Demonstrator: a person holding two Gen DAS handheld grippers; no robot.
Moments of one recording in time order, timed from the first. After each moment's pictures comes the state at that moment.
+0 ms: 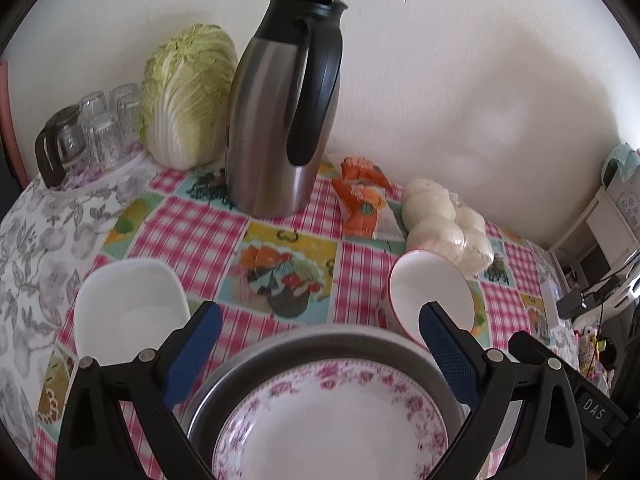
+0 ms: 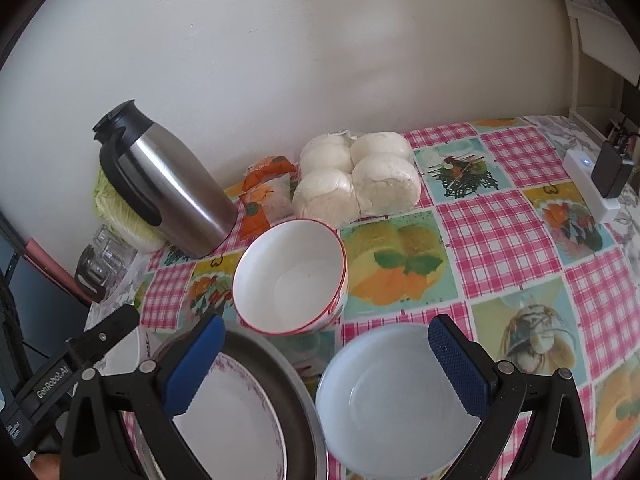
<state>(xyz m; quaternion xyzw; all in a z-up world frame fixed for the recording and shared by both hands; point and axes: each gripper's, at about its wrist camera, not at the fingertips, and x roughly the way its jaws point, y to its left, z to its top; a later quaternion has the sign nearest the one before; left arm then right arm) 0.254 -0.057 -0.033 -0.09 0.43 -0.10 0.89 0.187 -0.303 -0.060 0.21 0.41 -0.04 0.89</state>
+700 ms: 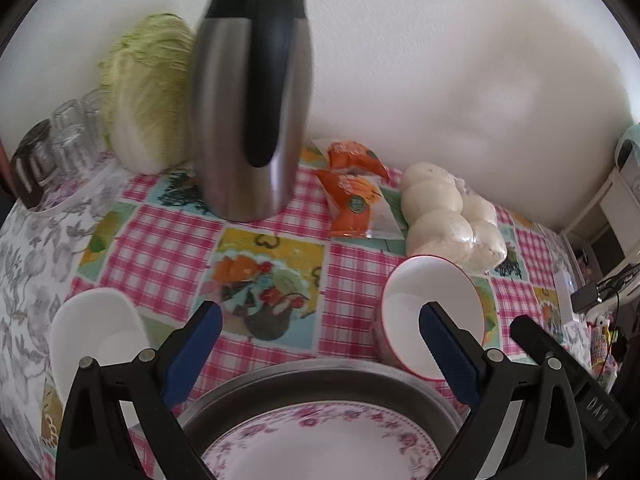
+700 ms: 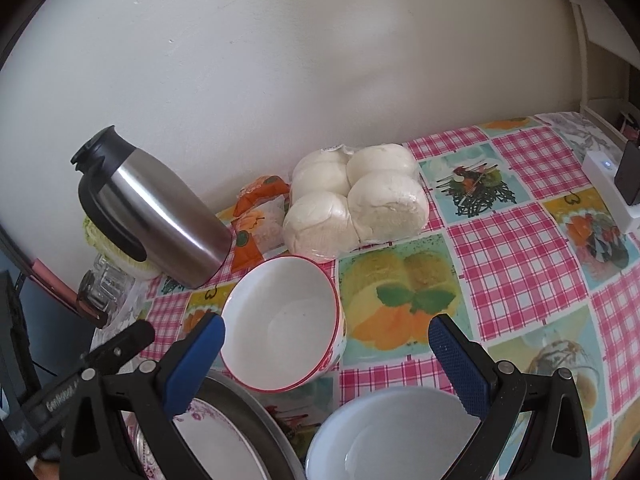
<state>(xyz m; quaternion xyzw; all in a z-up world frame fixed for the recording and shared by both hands) 0.298 -0.098 -0.048 -0.05 0.47 -0.11 0.87 0.222 -0.324 -0.076 0.24 0.39 -0.03 0.89</state>
